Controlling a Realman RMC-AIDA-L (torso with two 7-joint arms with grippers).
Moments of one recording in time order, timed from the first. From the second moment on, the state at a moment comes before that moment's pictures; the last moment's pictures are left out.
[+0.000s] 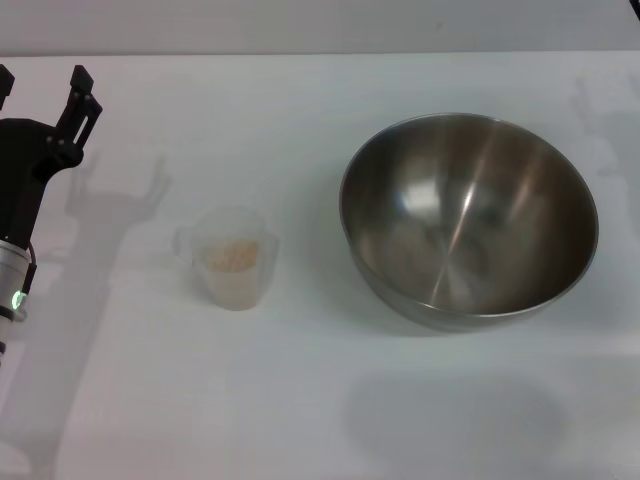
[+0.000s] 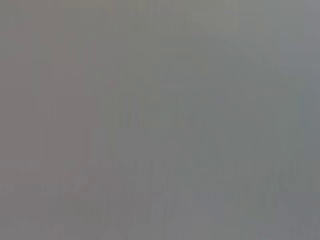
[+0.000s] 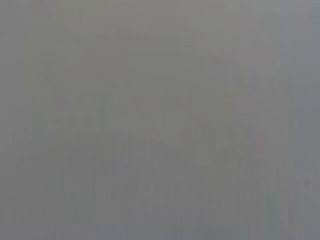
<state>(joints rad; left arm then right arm) -0.34 -2.08 -0.72 -0.33 2.19 1.34 -0.09 0.51 2.08 -1.47 -0.20 0.17 -1.15 0.23</state>
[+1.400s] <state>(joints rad) -0.35 -2.08 -0.72 -0.32 2.18 1.36 -0.04 0.51 2.08 -1.47 -0.20 0.16 -1.19 0.07</state>
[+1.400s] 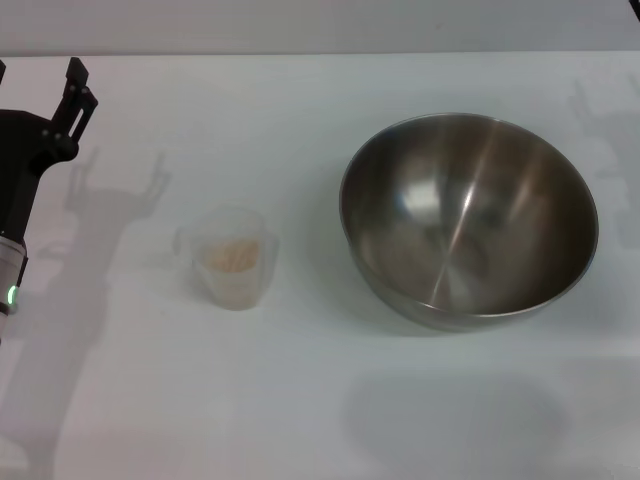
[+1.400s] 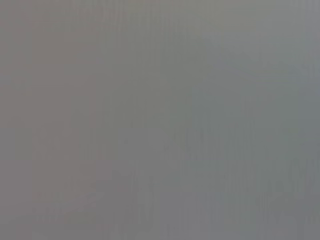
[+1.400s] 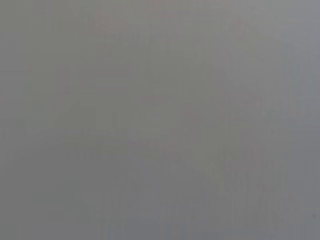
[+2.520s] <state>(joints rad) -0.36 -2.08 -0.72 -0.31 2.18 1.36 -0.04 0.51 2.08 -1.49 -0.31 0.15 -1.10 0.02</state>
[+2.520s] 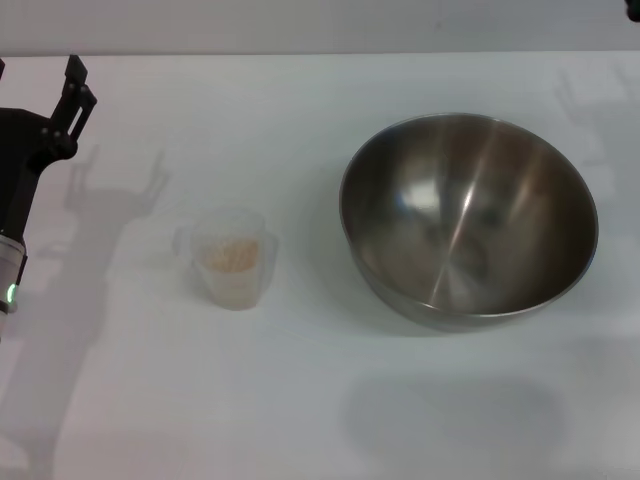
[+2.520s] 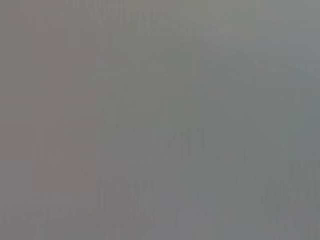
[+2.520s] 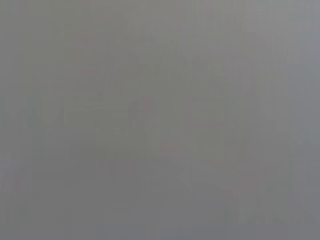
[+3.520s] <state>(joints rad) -0.35 -2.07 -0.76 -0.30 2.18 1.36 -0.05 0.43 2.07 -1.39 -1.72 0.43 1.33 -0.13</state>
